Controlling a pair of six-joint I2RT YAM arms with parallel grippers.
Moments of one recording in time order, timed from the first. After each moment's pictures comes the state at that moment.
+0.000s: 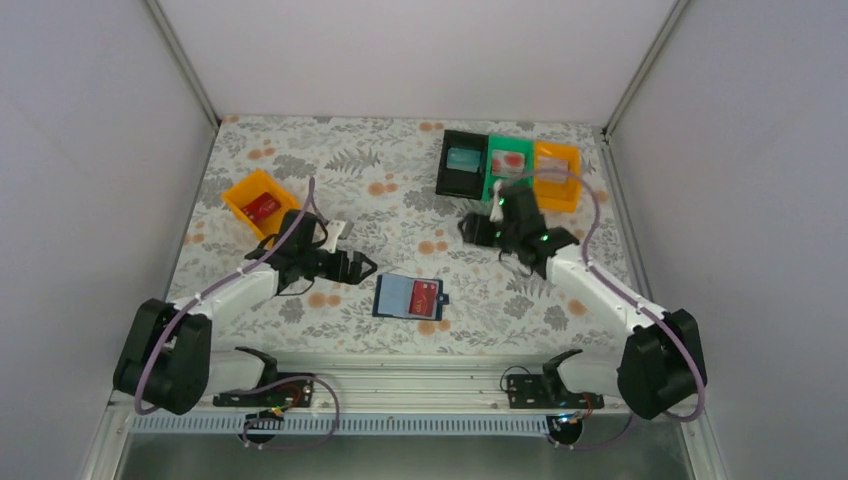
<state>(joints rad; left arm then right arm) -0.33 1.25 0.60 -0.21 0.56 -0.21 0.40 1.27 0.91 -0.34 -0.12 0.51</state>
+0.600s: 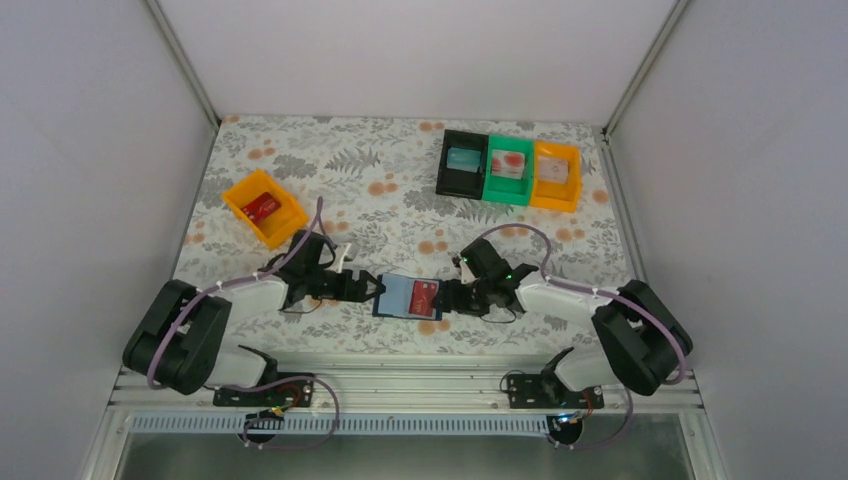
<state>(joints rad) -0.38 1.35 0.41 0.01 0.70 -0.40 0.69 1.38 0.56 -0.29 -0.36 0.73</state>
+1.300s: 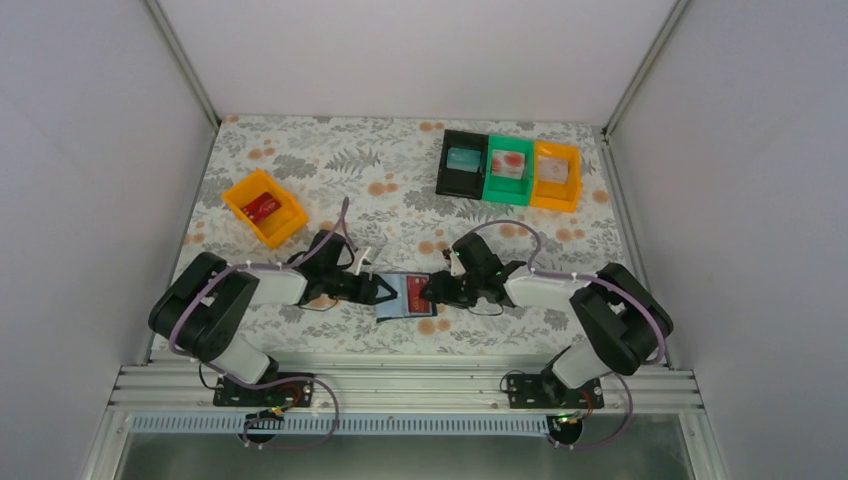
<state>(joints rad) -0.49 1.54 0.46 0.17 0.77 -0.44 0.70 1.51 0.59 -0.06 -0.43 0.80</state>
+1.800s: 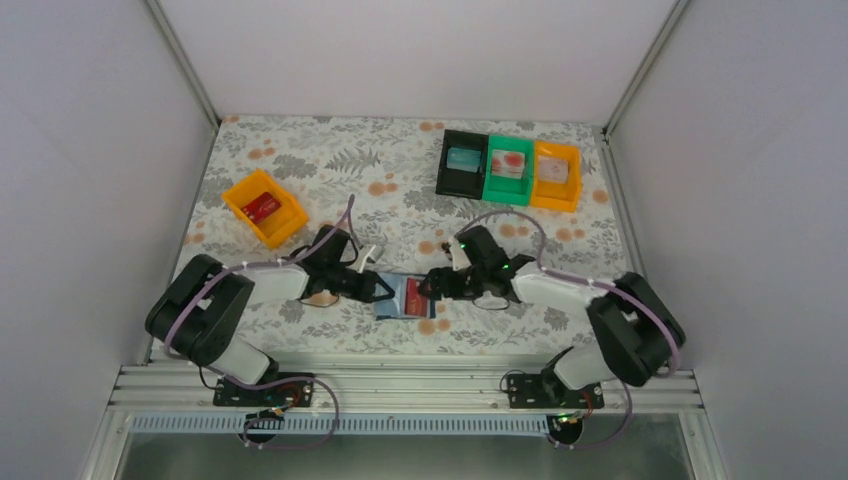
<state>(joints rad) -0.51 1.55 0.51 0.08 0.79 -0.40 0.68 1.48 0.64 -0.15 -0.45 0.64</state>
